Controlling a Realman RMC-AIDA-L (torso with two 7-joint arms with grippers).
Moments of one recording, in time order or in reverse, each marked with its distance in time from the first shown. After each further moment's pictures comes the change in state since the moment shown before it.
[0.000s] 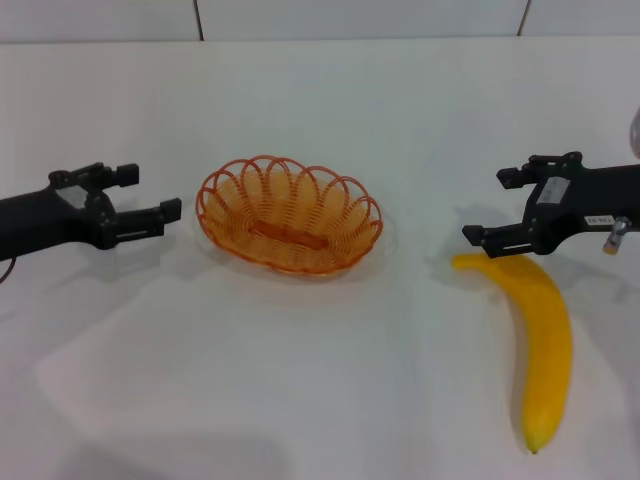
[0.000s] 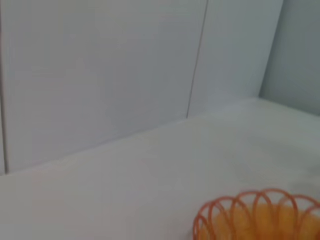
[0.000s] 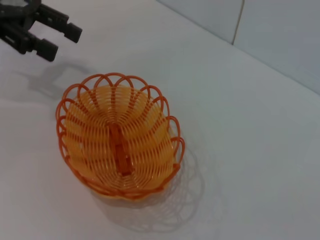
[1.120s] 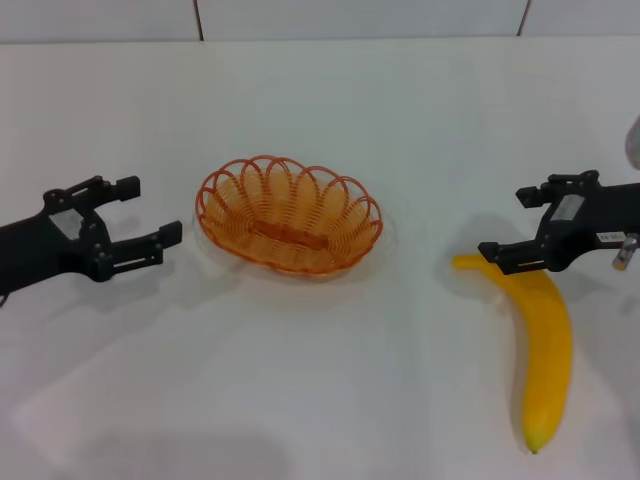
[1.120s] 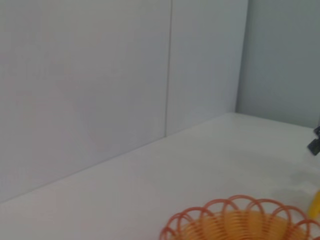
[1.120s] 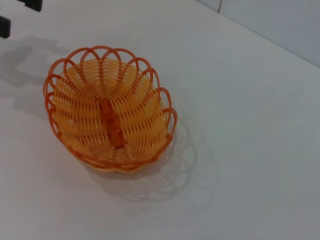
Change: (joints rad) left arm 0.109 -0.013 0.087 0.020 -0.164 0.078 0.174; right arm -0.054 0.003 -0.058 -0.112 -0.112 -0.014 0.162
